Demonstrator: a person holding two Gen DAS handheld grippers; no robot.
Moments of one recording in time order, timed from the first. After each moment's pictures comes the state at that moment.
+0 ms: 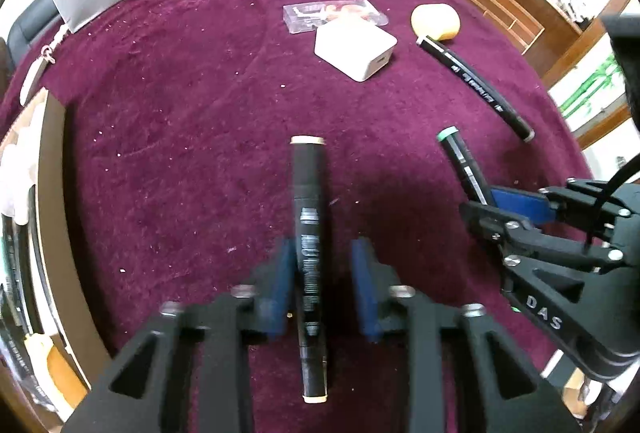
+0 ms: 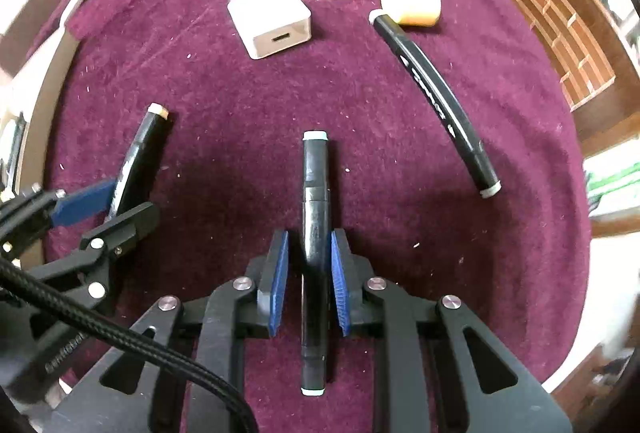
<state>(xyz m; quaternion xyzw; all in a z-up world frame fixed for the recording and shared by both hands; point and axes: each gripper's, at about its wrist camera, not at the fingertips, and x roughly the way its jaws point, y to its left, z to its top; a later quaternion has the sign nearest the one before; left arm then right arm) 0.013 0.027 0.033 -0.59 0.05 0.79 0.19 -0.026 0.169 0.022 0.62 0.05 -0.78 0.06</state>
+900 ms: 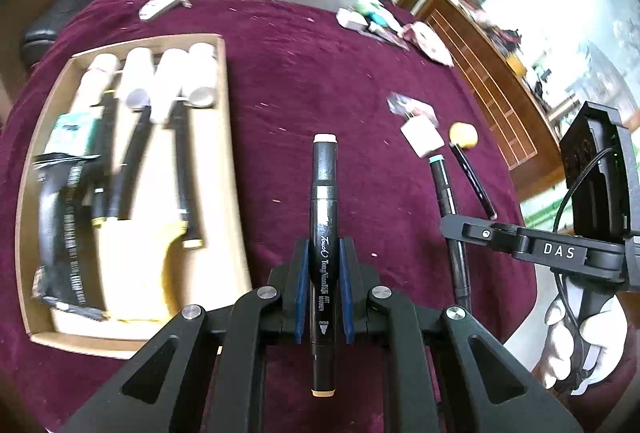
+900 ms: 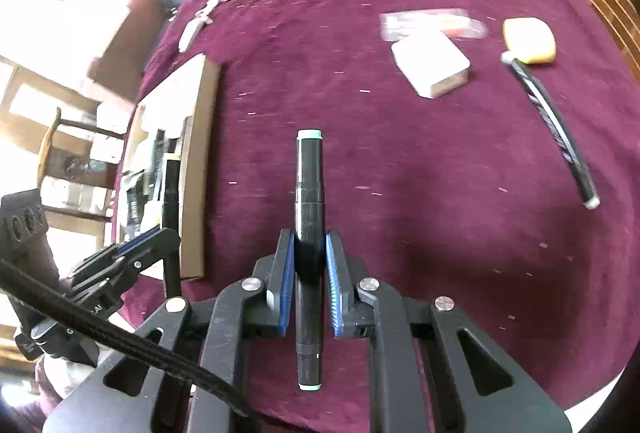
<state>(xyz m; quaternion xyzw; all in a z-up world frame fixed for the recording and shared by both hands) 0.064 -0.127 0.105 -0.53 -0.14 0.83 0.12 -0.022 0.113 0.079 0.61 -0.11 -0.75 0.25</state>
